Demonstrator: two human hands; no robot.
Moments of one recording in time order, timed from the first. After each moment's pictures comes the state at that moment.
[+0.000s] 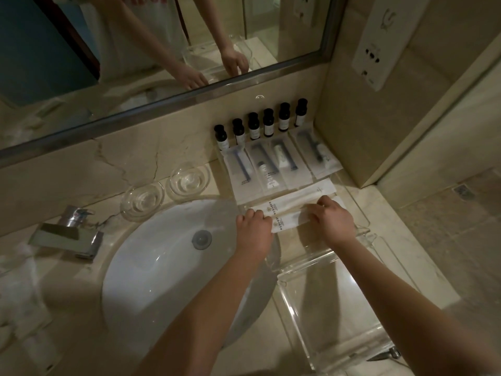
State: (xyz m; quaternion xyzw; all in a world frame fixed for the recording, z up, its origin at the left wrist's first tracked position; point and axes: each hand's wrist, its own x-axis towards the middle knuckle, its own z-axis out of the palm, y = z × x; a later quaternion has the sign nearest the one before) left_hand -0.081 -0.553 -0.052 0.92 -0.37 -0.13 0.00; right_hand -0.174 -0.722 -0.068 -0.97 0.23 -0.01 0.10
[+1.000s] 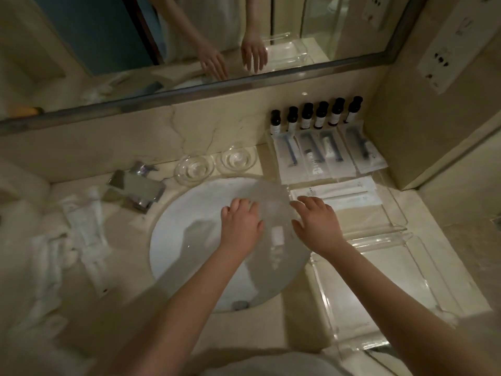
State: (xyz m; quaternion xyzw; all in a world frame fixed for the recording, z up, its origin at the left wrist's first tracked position) left_hand -0.088 -0.425 -0.011 0.96 -0.27 -0.06 0.07; right_hand -0.160 -0.595 -0.020 -0.99 0.08 -0.01 0.13
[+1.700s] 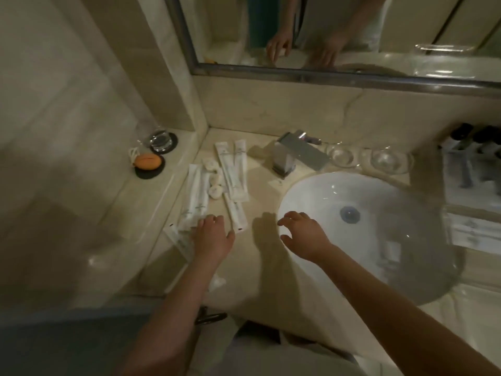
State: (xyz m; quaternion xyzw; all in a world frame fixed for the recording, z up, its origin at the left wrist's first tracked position) left_hand -0.120 -0.066 -0.023 0.98 0.10 -0.14 0.07; right_hand -0.106 -0.284 -0.016 -0.96 -0.17 0.17 0.14
